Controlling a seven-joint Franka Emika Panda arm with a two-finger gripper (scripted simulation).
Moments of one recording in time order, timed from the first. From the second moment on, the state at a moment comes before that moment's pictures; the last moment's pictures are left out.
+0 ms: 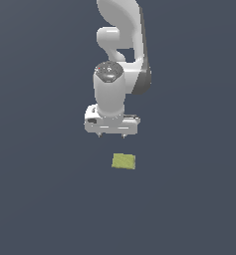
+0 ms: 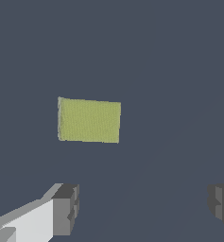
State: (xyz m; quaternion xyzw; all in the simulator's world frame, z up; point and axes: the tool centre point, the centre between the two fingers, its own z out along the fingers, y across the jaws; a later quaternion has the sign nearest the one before) arm -0.009 -0.024 0.160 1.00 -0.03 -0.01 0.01
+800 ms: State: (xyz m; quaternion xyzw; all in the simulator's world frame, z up) arm -0.009 0.001 0.160 1.00 0.01 -0.01 0.01
